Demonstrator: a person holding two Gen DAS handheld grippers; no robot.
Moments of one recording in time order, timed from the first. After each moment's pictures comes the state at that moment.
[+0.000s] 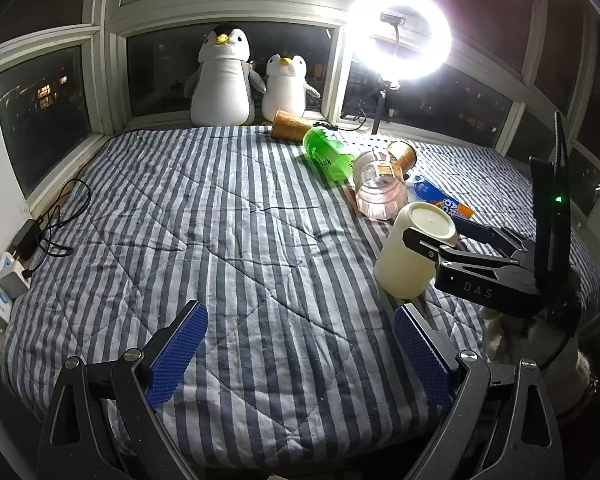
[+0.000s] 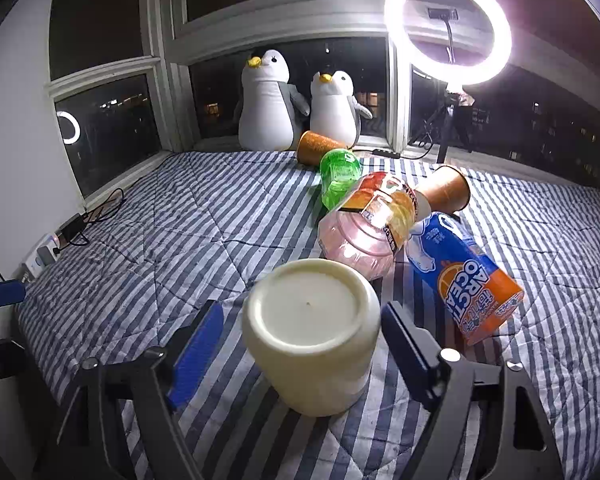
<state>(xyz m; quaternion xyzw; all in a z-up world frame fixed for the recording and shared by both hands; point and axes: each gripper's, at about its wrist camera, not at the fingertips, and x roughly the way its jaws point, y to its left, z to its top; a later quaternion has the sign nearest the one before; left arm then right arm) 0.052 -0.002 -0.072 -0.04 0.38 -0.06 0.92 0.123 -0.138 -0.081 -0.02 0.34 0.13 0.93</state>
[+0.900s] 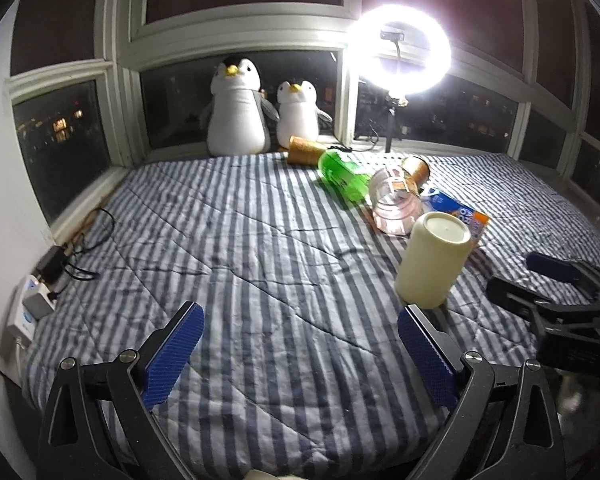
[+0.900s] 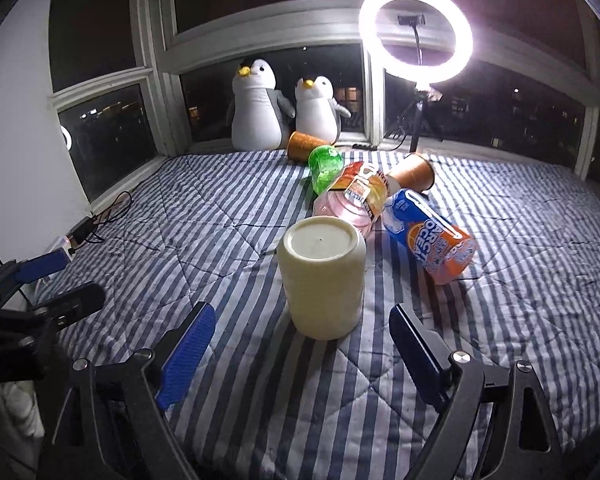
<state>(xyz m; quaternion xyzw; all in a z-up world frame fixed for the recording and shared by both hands) 0.038 -0.005 -0.071 0.01 0.32 -0.02 0.95 0.042 -0.138 -0.052 0.00 0.35 0.09 0.93</state>
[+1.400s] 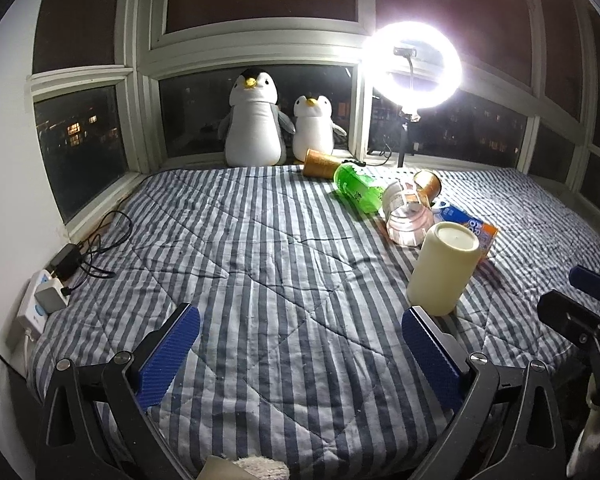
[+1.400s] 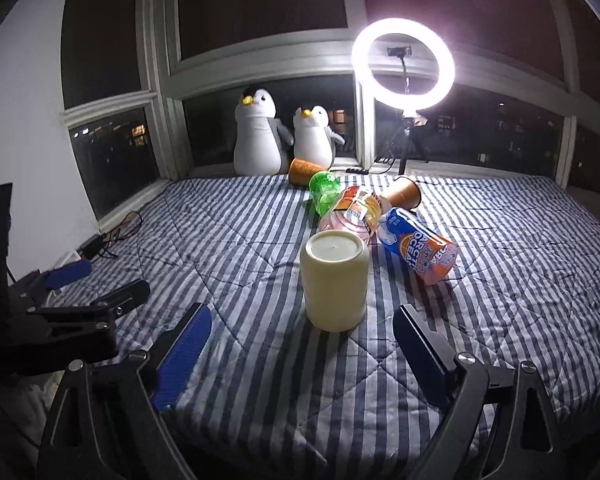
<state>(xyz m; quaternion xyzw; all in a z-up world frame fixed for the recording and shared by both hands) 0.019 0.008 -0.069 -0.01 0.30 -0.01 0.95 -0.008 -0.125 -0.026 0.02 0.30 0.07 0.95</state>
